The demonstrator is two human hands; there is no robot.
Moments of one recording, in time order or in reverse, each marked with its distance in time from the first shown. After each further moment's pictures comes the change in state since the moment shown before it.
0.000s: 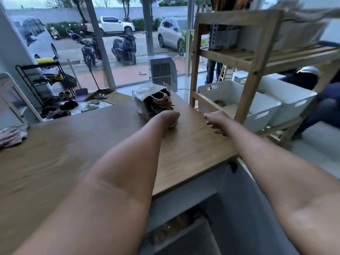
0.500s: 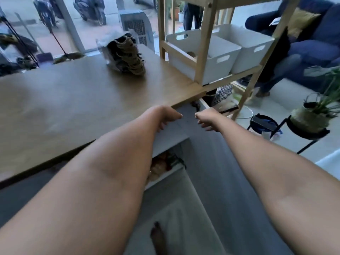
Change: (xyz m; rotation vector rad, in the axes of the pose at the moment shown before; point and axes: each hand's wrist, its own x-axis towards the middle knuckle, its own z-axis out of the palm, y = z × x) left_hand -0.092 -0.076 0.156 0.476 -0.237 0.021; right_hand -0.125 0.175 -0.041 -0.143 -0.031 0.187
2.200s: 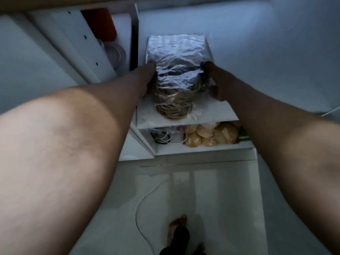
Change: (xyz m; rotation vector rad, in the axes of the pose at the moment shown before) left_hand 0.224 -0.415 0.041 -1.140 0.570 -0.364; right_hand 0.156 0.015 0.395 0.299 -0.463 0.009
